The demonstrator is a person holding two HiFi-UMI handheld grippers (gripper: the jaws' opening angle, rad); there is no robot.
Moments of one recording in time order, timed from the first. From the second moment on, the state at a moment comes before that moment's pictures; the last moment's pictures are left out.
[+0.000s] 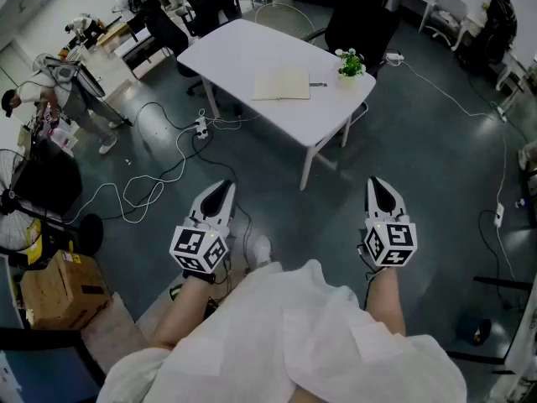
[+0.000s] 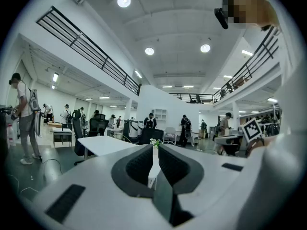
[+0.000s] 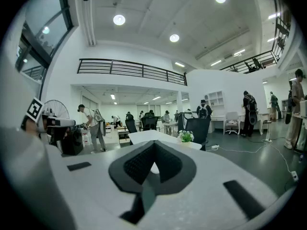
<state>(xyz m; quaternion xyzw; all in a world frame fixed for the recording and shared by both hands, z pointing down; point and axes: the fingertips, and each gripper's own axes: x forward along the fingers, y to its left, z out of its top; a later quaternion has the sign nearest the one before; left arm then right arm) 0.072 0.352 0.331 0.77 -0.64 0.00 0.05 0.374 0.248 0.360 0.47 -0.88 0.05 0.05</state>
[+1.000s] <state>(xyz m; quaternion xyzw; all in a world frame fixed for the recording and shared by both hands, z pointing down) 0.066 0.332 0.333 0.76 -0.65 0.01 0.05 0.377 0.217 0.378 0.47 -0.88 0.08 0.03</state>
